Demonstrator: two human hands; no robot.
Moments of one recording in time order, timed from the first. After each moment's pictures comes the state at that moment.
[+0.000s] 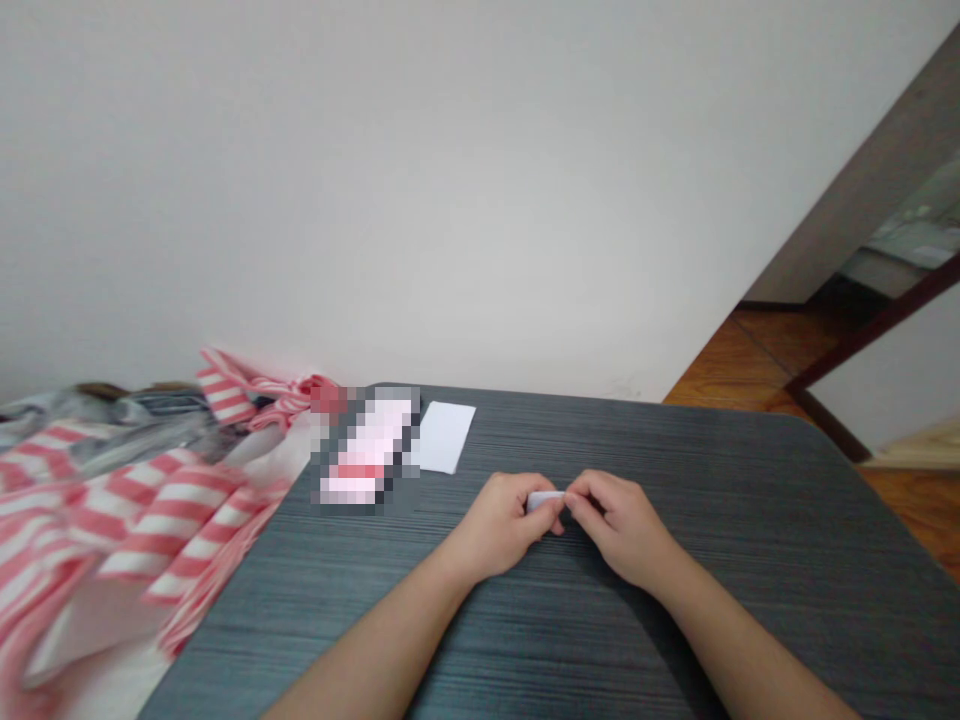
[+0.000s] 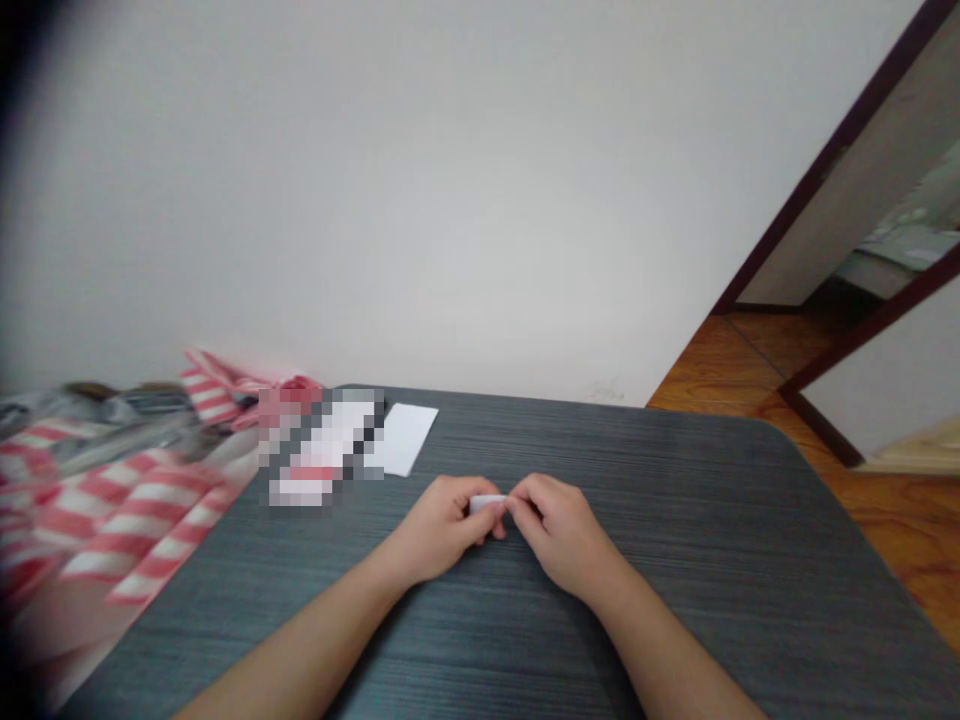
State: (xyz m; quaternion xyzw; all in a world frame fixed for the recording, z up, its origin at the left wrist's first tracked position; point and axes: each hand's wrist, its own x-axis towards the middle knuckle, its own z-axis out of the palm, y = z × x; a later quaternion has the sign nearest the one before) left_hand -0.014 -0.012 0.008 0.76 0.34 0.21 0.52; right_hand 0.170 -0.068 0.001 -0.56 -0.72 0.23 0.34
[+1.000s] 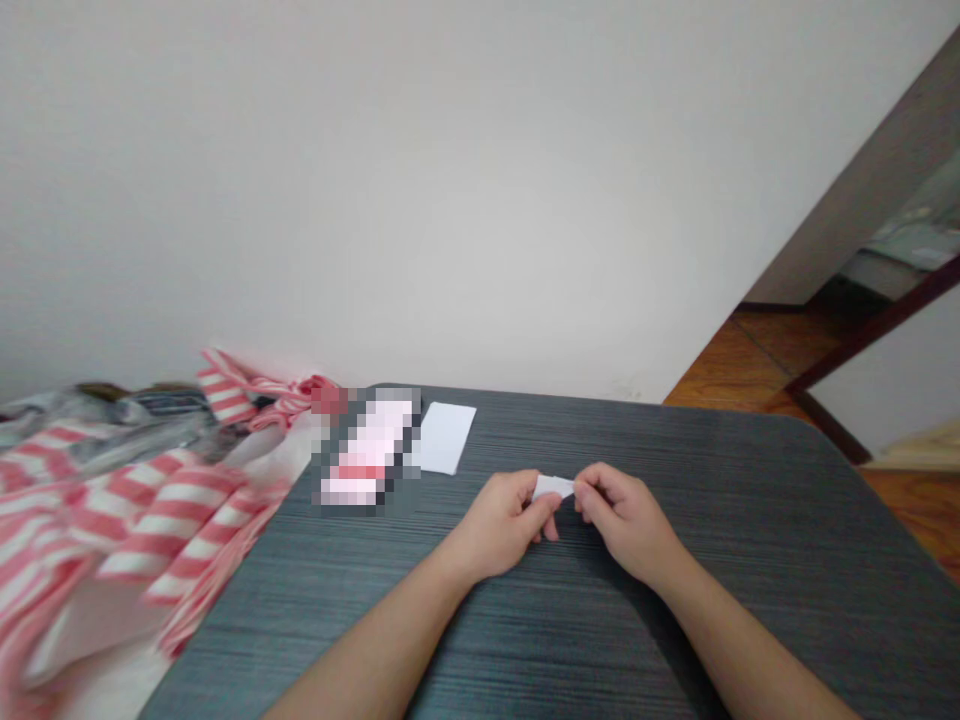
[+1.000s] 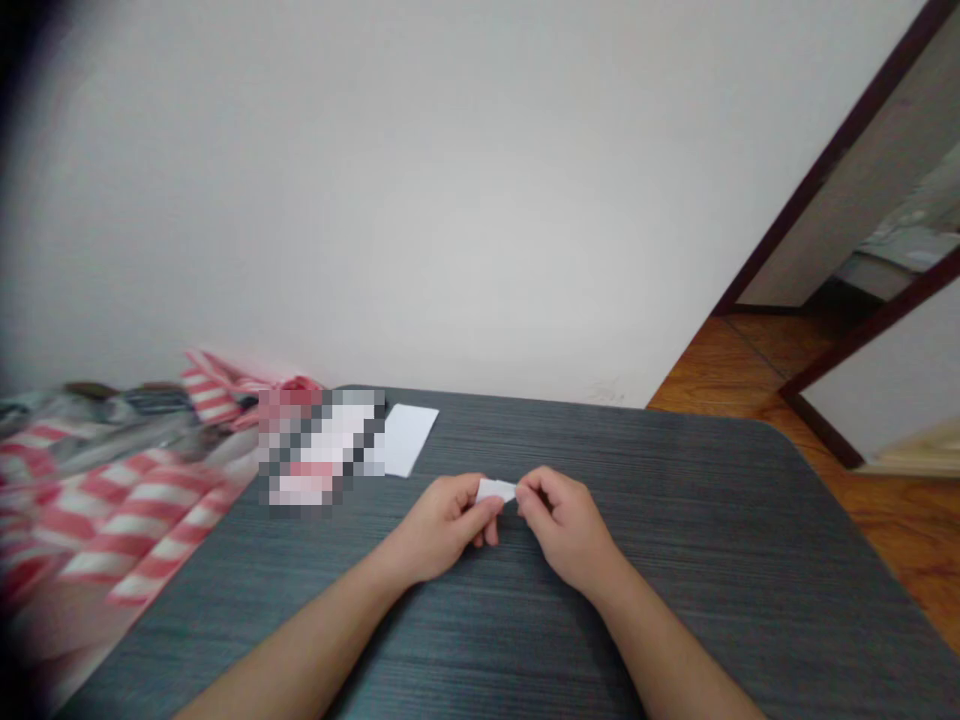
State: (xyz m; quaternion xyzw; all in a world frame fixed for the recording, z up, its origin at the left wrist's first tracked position) left_hand -0.011 -0.013 0.003 0.73 0.36 0.20 0.55; right_hand 0.171 -0.069 -0.002 -0.60 -0.63 0.30 0.39
